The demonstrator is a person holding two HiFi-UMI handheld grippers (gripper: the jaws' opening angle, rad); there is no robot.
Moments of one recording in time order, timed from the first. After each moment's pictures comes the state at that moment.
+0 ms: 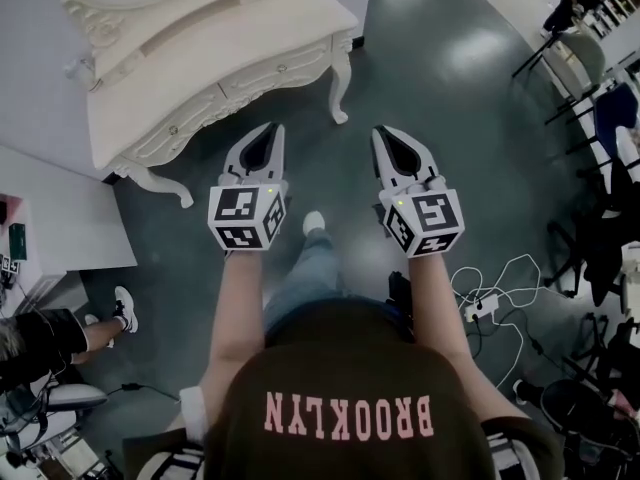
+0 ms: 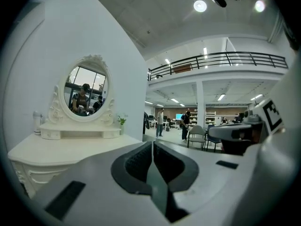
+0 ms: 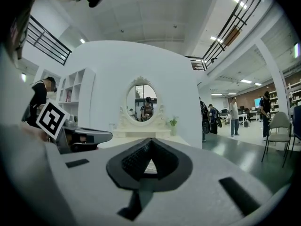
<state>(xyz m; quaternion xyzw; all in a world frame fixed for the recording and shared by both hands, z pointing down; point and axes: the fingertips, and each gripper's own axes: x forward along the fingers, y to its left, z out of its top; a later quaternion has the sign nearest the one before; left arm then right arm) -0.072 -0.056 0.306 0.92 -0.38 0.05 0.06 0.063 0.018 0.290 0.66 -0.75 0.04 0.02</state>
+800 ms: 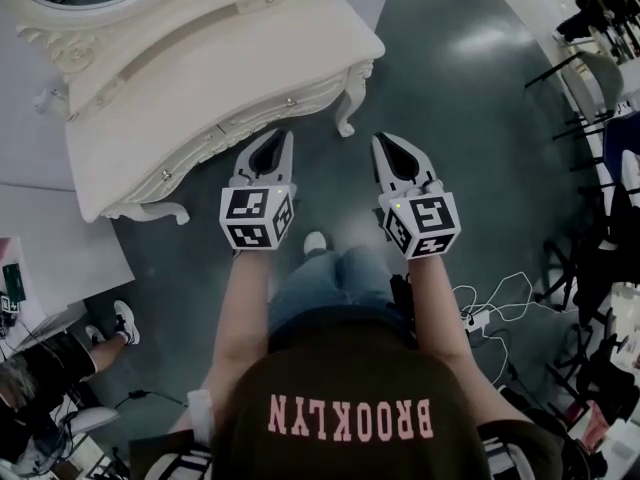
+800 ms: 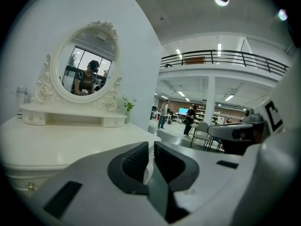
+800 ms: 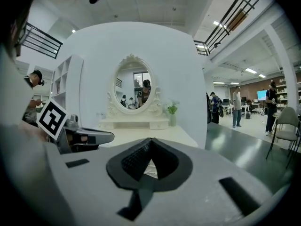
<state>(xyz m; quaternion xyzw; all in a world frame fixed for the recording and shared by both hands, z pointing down) -0.026 -0.265 0.379 0.91 -0.38 0.09 0.14 0.102 -0.198 0.348 0.65 -0.75 0.10 0.08</state>
